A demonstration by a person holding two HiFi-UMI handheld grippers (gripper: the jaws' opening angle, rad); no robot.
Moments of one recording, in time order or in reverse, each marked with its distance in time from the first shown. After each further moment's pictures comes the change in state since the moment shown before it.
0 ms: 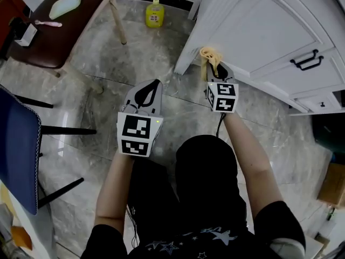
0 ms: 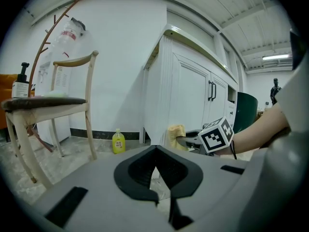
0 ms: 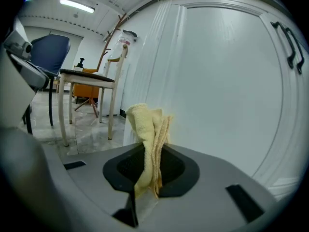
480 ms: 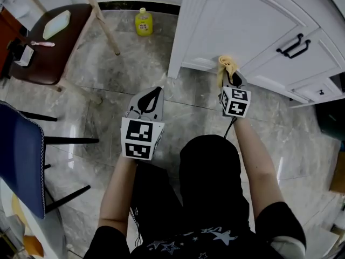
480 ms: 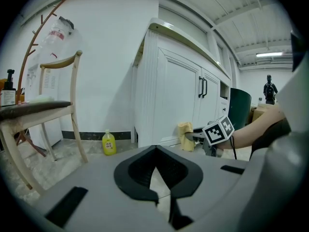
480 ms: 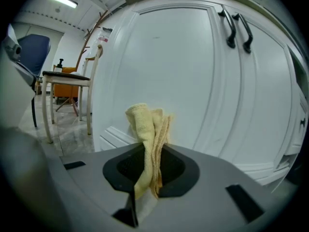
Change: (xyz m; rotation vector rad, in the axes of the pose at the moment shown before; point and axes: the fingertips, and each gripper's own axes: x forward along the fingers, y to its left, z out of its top) left arm 0.012 -0.045 0.007 0.046 0.037 -0.062; right arm -0.052 -0.105 -0.045 0.101 0.045 -0.192
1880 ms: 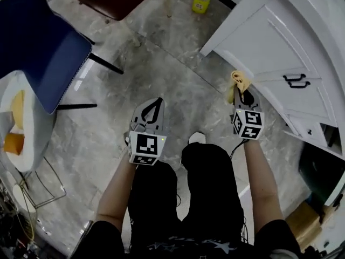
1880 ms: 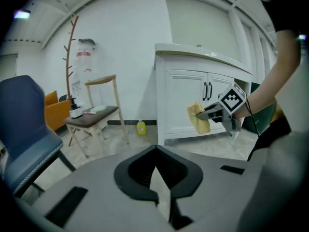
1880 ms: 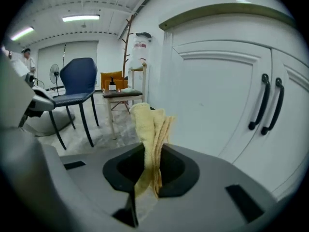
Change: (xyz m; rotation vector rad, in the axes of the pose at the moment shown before) left arm -0.208 -0.070 0.040 -0.070 0.192 0.378; right arm -0.169 0.058 0.116 -0.168 0.140 0.501
